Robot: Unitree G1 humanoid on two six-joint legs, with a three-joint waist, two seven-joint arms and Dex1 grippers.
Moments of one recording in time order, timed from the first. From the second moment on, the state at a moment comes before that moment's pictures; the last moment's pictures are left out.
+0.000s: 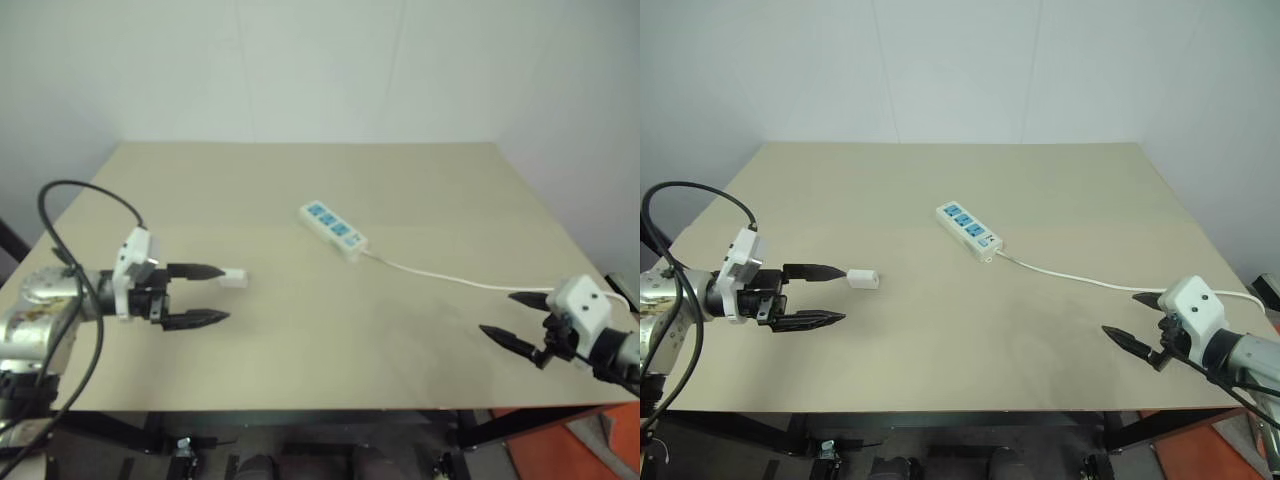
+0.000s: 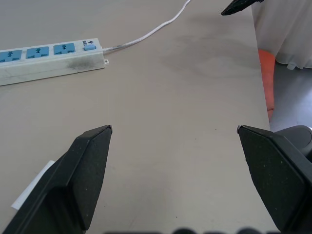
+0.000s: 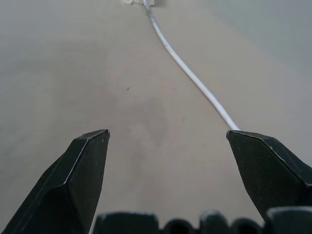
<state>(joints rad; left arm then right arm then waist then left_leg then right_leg) -0.39 0.92 0.13 0.09 -0.55 0.35 -1.43 0.04 -0.87 -0.39 -0.17 0.34 0.30 0.92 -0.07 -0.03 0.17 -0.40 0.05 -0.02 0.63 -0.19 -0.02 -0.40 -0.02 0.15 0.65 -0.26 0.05</state>
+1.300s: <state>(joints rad) -0.29 0.92 0.16 -0.04 -0.51 0.35 -1.35 -0.84 -0.44 0.12 0.85 0.00 -0.01 0.94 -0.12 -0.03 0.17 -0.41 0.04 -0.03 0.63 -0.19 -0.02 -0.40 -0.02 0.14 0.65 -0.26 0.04</state>
